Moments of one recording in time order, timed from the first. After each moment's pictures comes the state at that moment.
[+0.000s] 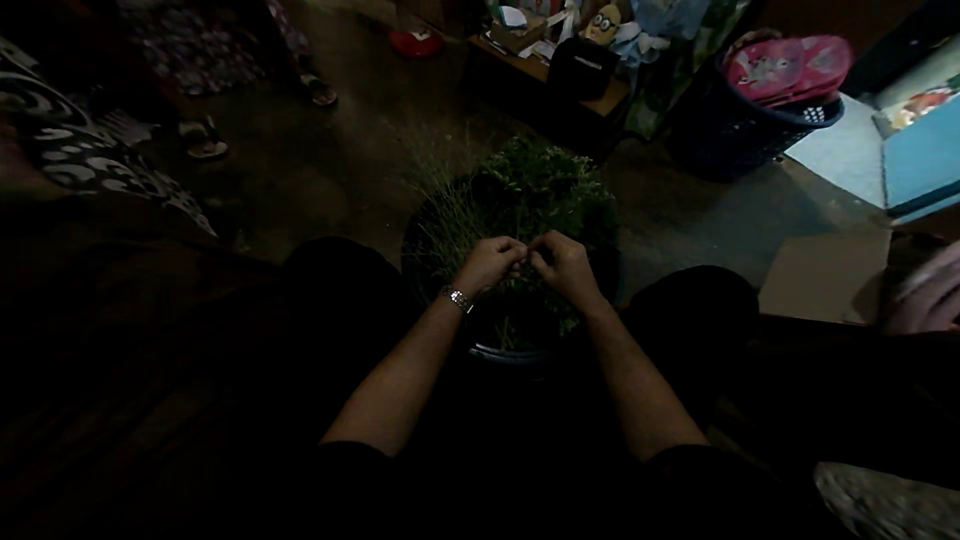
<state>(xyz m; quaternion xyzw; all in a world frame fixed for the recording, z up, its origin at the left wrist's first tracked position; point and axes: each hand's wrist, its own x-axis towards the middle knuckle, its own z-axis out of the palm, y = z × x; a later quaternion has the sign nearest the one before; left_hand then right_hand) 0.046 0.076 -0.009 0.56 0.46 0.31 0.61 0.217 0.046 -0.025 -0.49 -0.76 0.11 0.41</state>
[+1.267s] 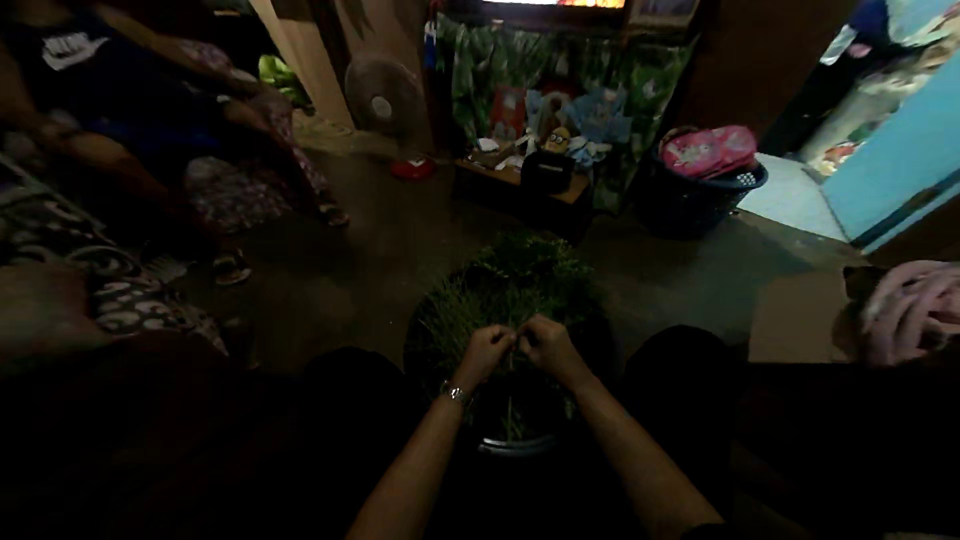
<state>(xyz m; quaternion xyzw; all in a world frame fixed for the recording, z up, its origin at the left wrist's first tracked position) 0.044 0.072 0.008 0.69 0.48 0.26 0.48 0.211 0.036 -0.007 -0.52 -0.74 0.14 0.41</state>
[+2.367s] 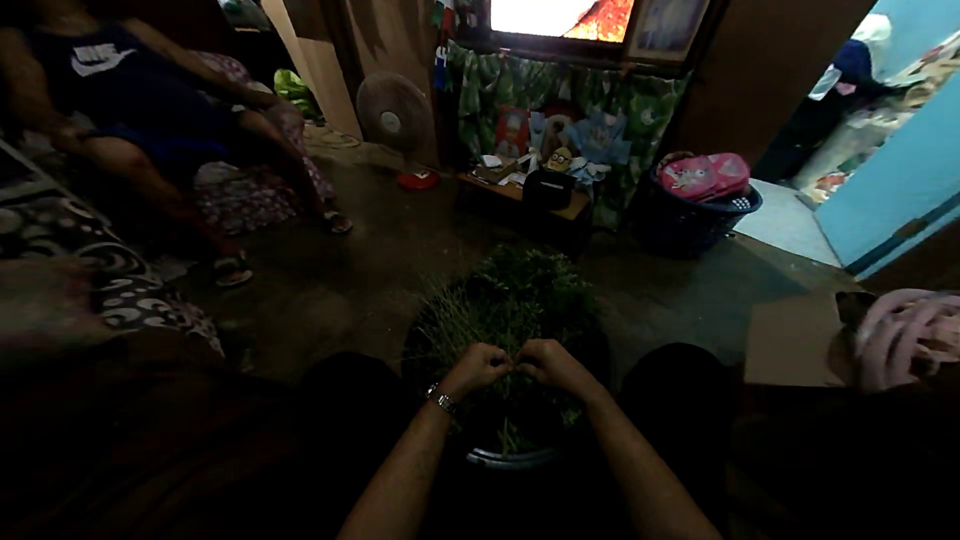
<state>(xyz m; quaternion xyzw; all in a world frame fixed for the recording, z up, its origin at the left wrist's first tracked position) 0.023 0.081 0.006 0.83 0.39 0.11 0.39 0.230 0.042 0.005 -0.47 -0.81 0.27 0.20</state>
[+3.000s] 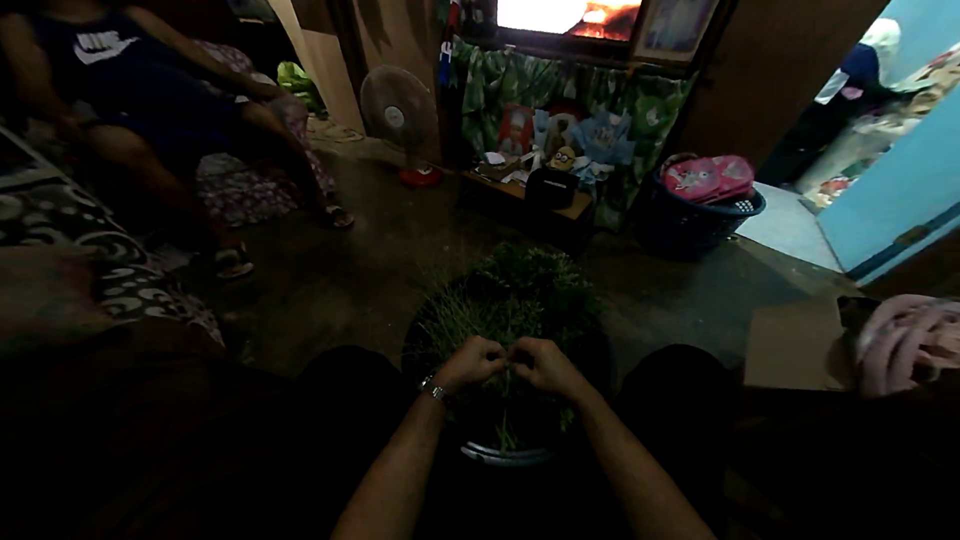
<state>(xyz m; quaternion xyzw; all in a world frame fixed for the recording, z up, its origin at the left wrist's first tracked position) 0.015 0.085 0.012 0.83 0.38 0.12 0.38 0.215 0.033 0.003 -0.47 -0.78 0.29 0.29</state>
